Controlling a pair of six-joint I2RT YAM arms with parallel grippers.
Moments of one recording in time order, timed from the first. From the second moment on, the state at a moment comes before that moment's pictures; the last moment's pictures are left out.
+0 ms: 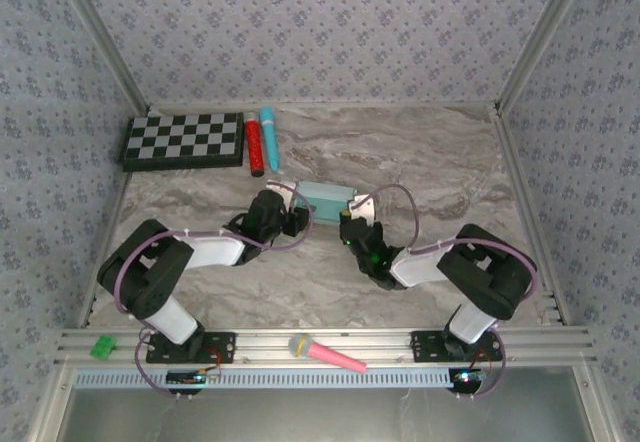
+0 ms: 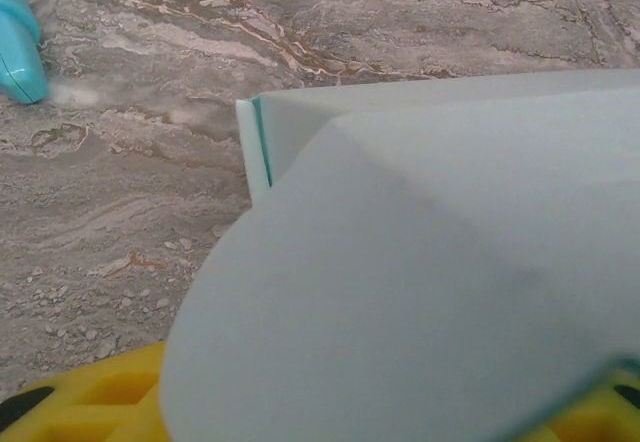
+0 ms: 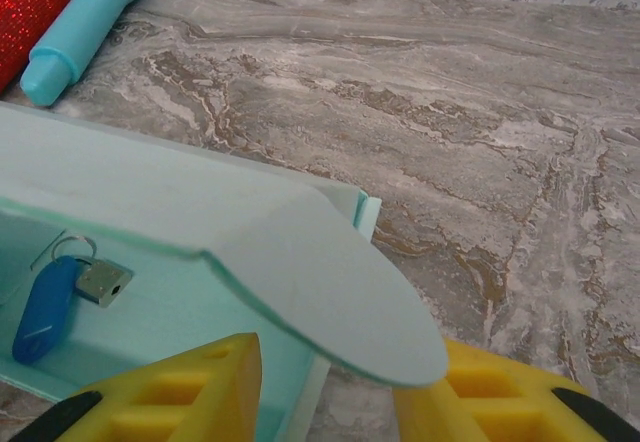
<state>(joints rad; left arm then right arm) -0.68 1.58 0.61 0.41 -0.11 -0.29 0.90 1.62 0.51 0.62 0.70 0.32</state>
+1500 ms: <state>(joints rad) -0.39 1.39 0.96 -0.23 0.01 -0.41 0.52 1.24 0.74 -0.21 0.32 0.54</state>
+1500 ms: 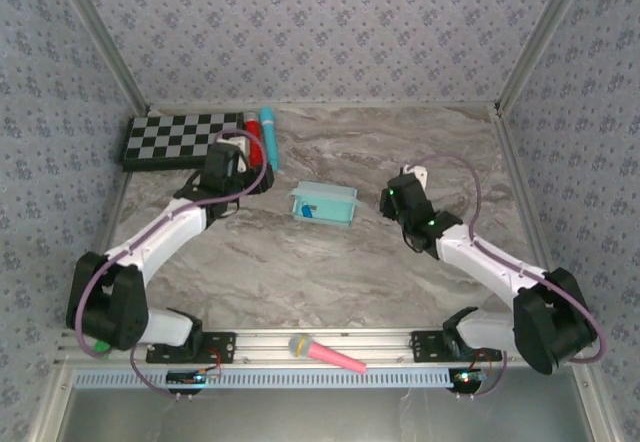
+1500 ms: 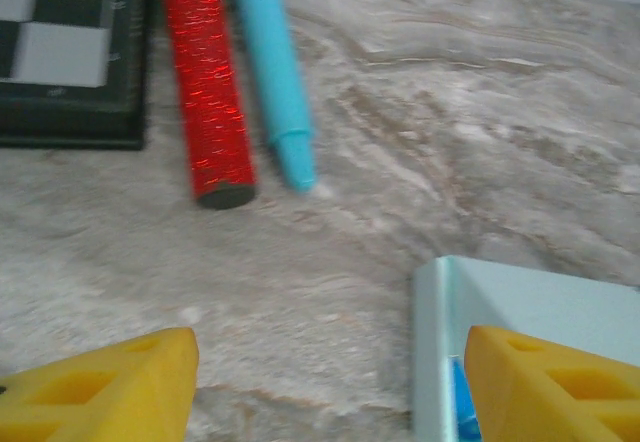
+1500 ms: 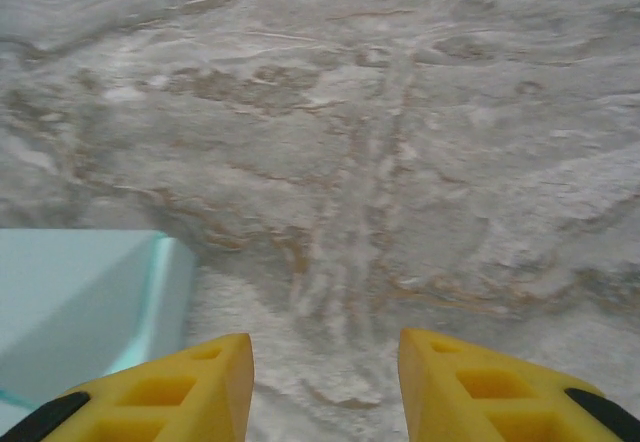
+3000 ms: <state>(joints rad) -0.43 1.84 1.18 -0.37 0.45 -0.44 0.48 1.67 1.03 -0.29 -0.20 0.51</state>
